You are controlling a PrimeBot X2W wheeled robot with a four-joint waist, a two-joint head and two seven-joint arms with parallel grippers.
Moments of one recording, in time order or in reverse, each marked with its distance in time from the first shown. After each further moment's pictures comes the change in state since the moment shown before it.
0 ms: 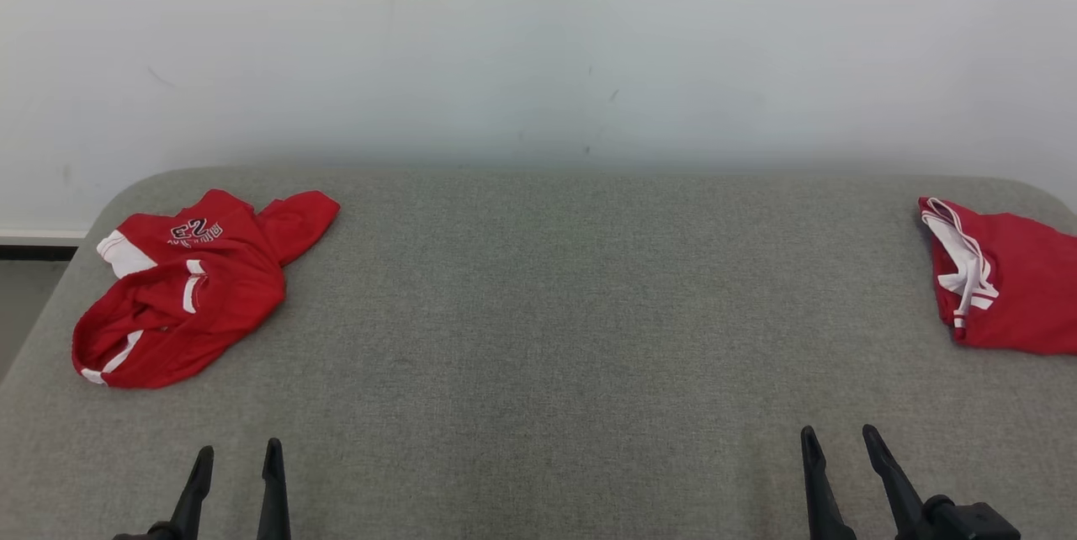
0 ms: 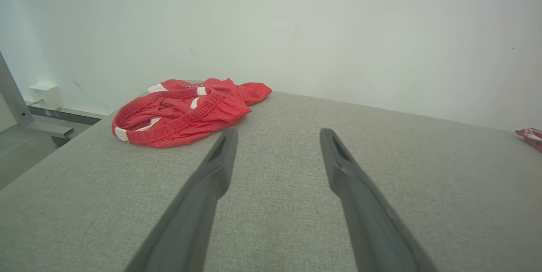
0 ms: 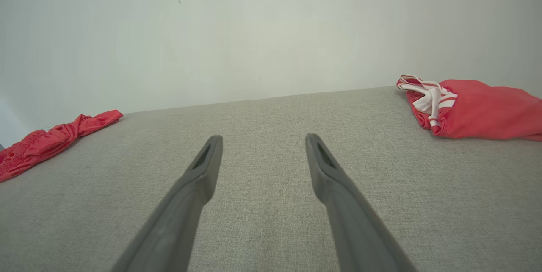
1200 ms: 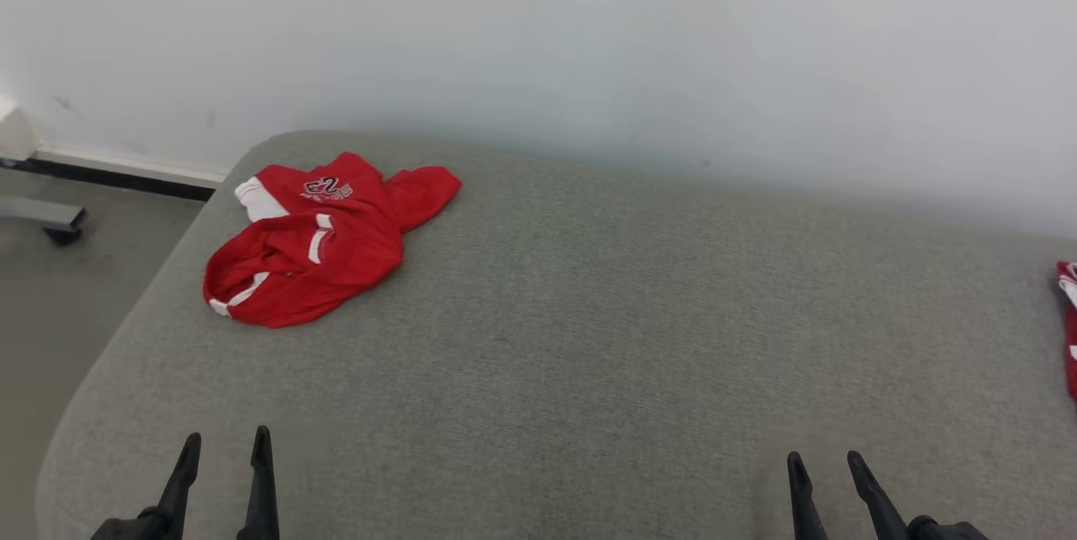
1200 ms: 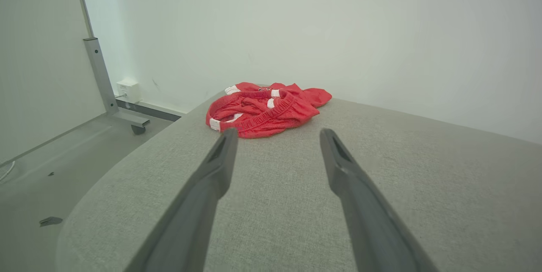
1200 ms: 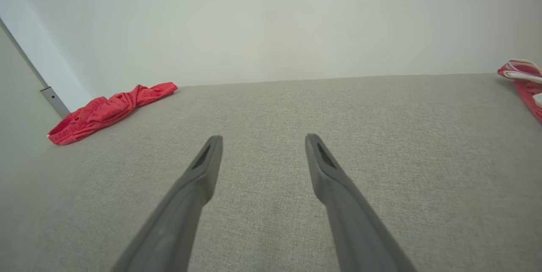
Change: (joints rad) left arm -0.030 0.013 0.014 0.024 0.024 -0.007 0.000; right arm 0.022 0.010 0.017 0.039 0.019 0.000 -0.009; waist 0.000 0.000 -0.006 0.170
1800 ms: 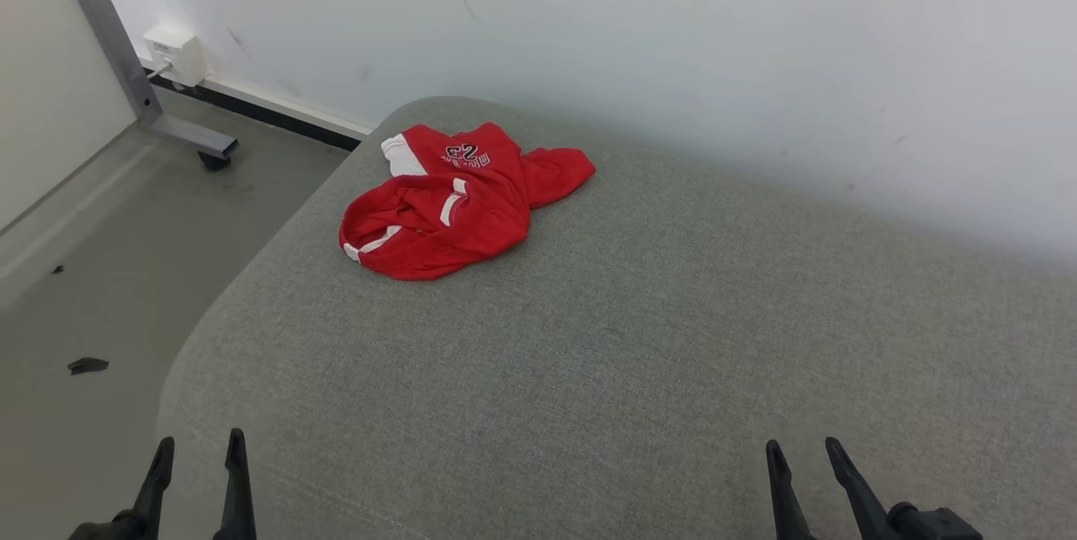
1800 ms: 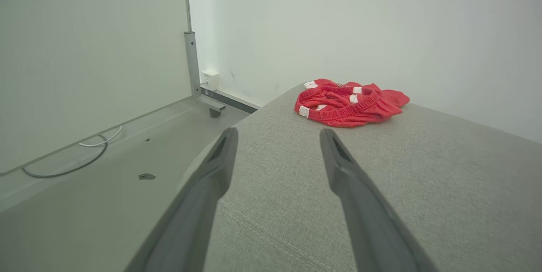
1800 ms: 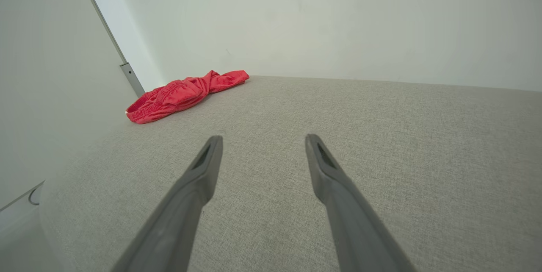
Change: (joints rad) left arm -0.004 0.024 0.026 0.009 -0.006 0.009 0.000; right arm -0.023 0.004 0.042 0.009 0.008 0.000 0.000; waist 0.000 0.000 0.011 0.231
